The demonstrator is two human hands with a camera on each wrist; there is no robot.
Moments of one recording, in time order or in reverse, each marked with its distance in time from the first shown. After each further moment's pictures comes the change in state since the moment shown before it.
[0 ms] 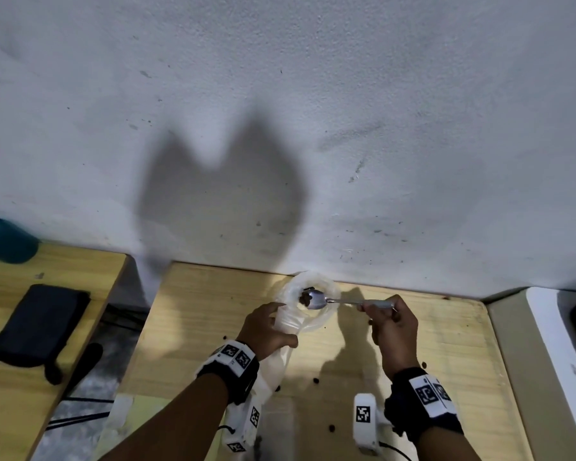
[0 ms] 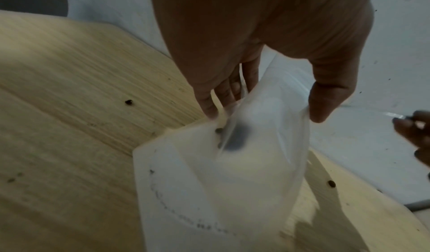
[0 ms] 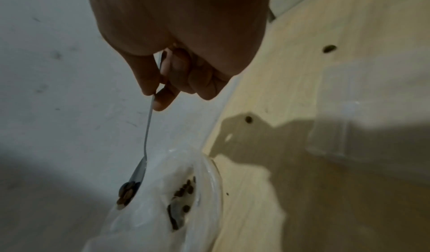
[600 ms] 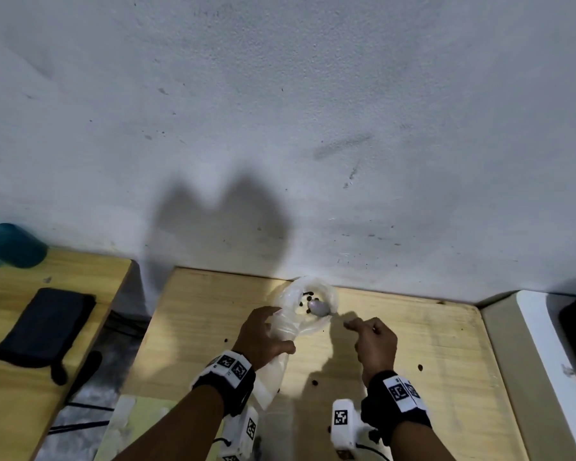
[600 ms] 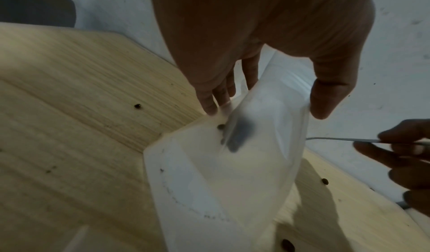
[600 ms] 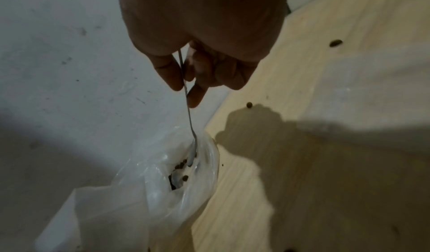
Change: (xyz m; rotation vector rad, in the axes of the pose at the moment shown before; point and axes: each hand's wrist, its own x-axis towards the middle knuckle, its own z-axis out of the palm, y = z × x) left_hand -0.018 -0.008 0.000 -0.024 0.094 0.071; right_hand -0.014 0.026 0.016 -0.178 0.190 0.256
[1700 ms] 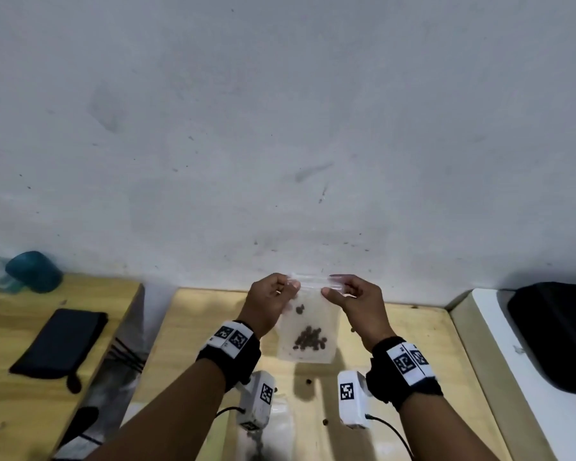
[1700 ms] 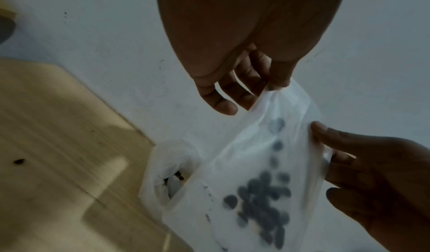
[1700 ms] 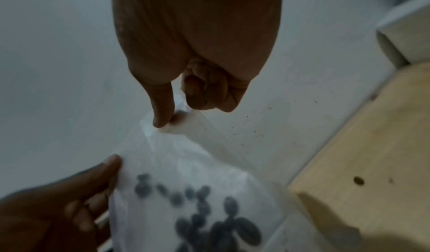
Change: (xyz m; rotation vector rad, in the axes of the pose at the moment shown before) left_hand -0.055 0.097 -0.024 -0.377 0.074 0.385; right_hand -0.091 -0.110 -0.029 -0.004 -0.331 -0.479
